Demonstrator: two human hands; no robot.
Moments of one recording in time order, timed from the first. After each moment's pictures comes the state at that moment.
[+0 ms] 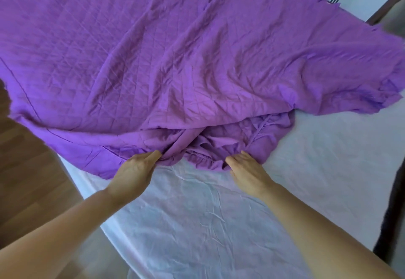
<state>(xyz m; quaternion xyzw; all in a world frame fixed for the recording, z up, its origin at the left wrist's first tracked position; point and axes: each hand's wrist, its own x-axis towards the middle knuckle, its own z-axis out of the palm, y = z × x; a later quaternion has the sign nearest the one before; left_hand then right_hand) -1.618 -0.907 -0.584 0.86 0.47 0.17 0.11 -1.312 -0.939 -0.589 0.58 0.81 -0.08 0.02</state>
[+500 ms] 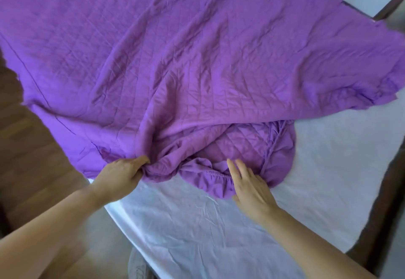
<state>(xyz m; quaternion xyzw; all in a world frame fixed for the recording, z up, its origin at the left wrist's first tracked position) -1.647 -0.951 -0.576 0.84 0.51 0.06 0.18 -1.314 -1.025 -0.570 0.64 0.76 -0.07 0.09</state>
